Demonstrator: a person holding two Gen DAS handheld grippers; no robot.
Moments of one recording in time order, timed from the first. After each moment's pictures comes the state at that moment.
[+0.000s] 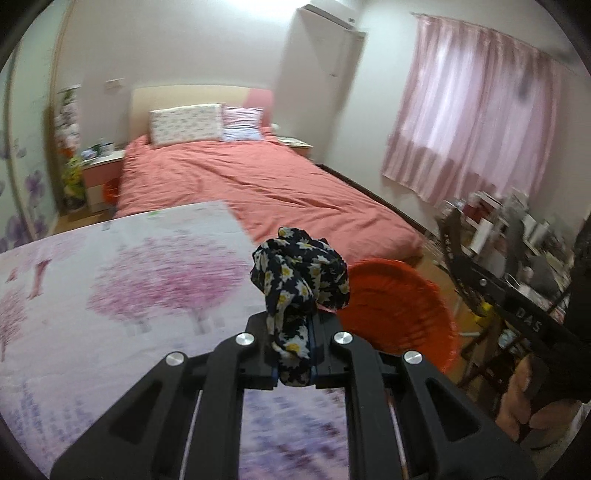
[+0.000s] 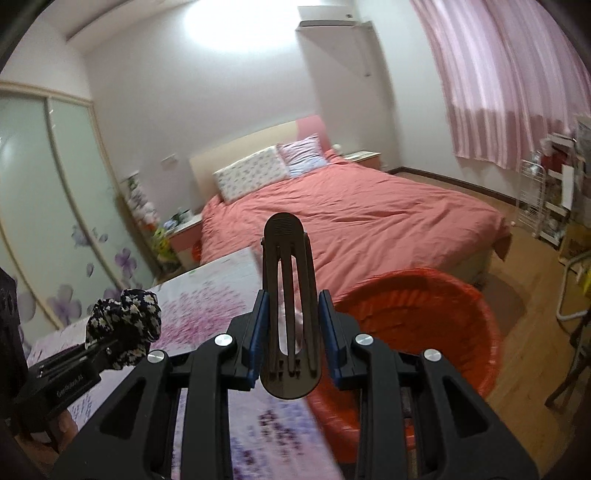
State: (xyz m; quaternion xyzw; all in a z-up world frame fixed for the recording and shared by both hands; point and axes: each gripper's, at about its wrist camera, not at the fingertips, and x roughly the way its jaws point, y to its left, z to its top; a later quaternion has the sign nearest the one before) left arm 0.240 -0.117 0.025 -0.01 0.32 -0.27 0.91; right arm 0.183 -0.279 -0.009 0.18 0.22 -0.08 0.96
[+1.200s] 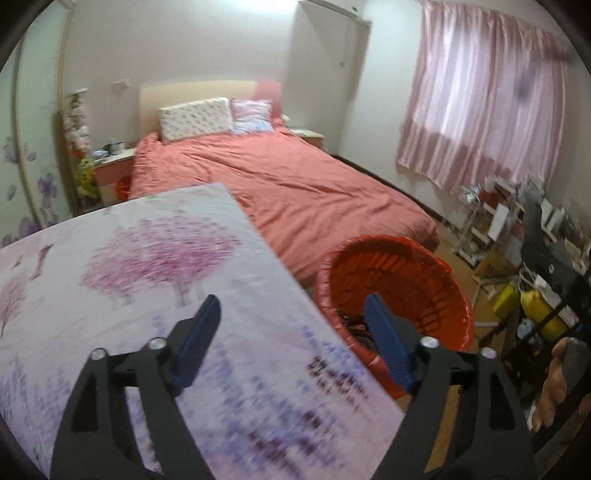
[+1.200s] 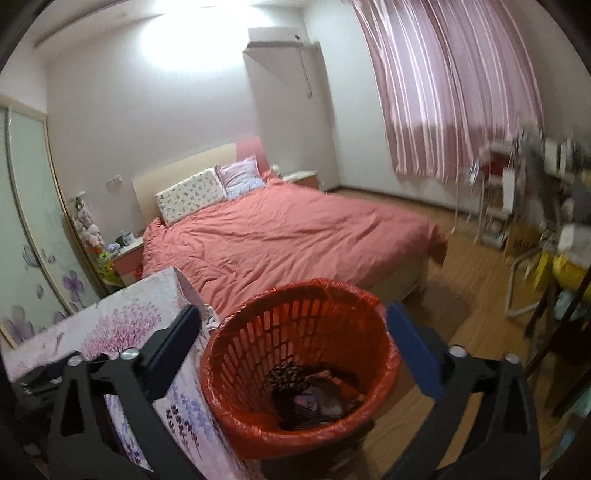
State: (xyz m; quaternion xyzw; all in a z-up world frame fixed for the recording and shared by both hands) left arm 0.209 -0.129 -0.005 0.01 0.32 -0.22 0.92; right arm 0.119 -0.301 -0.006 0.12 0.18 -0.20 0.95
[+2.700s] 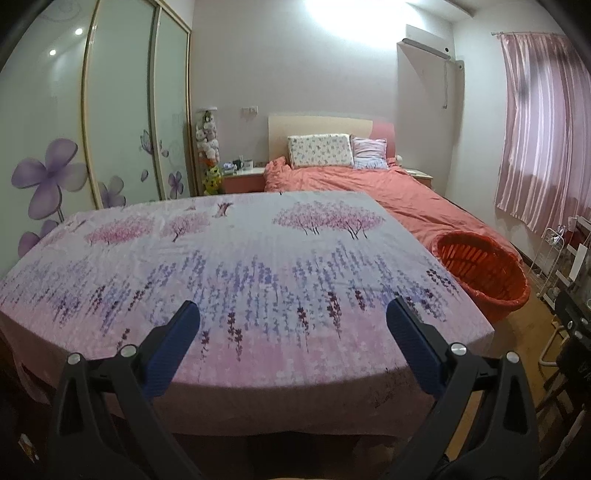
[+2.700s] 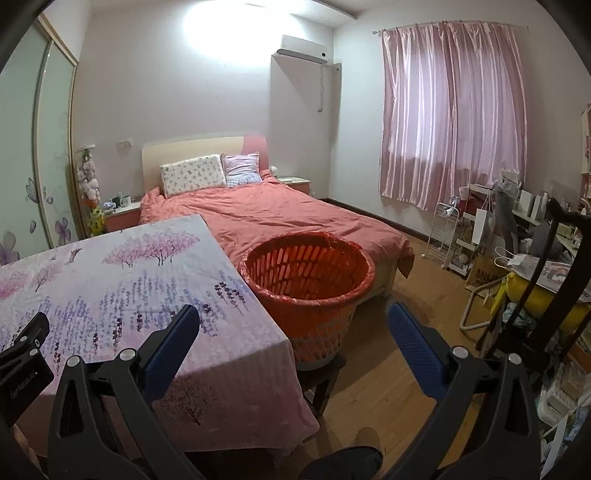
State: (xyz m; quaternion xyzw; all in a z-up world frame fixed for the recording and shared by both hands) left arm 0.000 0.007 -0.011 0.00 0.26 0.01 0.97; right arm 0.022 -0.196 -0.029 0.04 0.20 -0.23 0.95
